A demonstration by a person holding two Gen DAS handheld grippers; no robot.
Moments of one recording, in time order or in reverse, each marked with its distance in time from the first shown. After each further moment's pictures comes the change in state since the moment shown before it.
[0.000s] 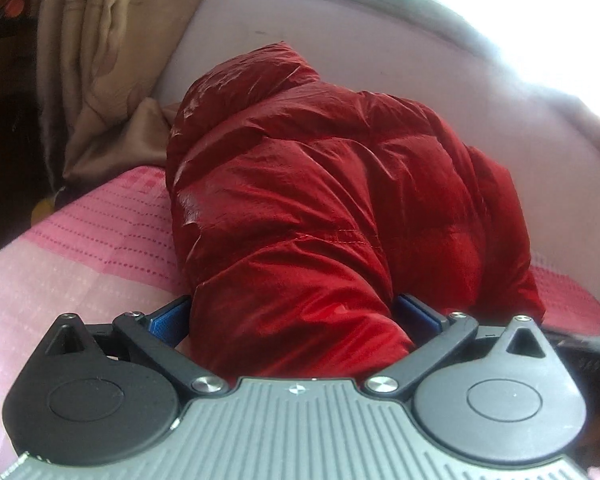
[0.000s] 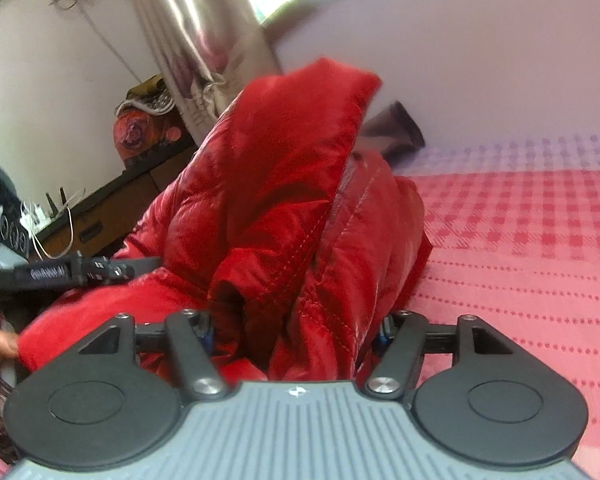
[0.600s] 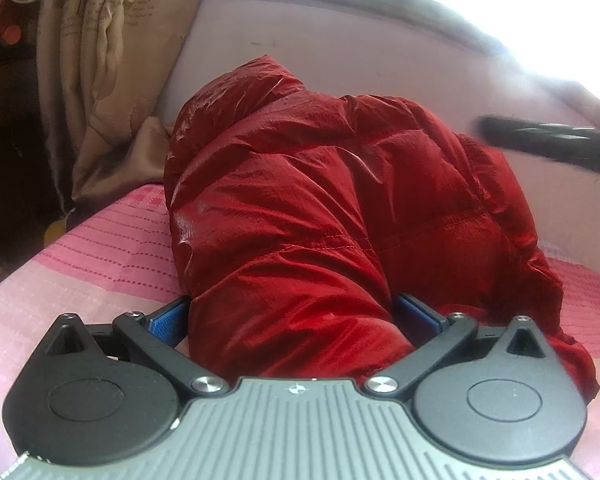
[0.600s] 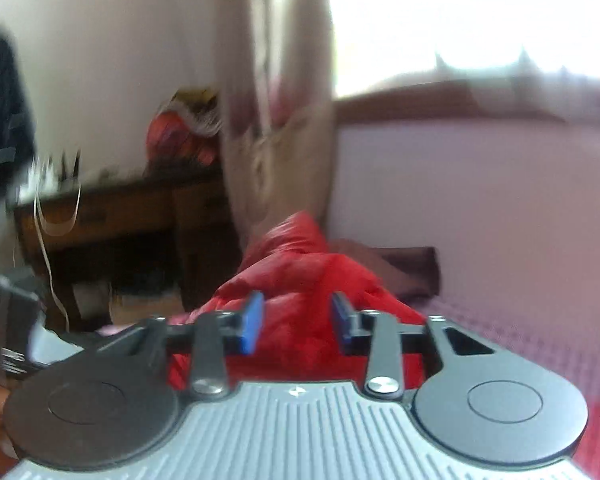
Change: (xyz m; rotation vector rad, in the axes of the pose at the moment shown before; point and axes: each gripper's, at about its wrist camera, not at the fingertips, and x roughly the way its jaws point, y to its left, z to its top) left arm -0.006 -0.012 0.001 0.055 -0.026 0.054; right arm -0.002 0.096 0.103 -0.432 -0.084 -0.057
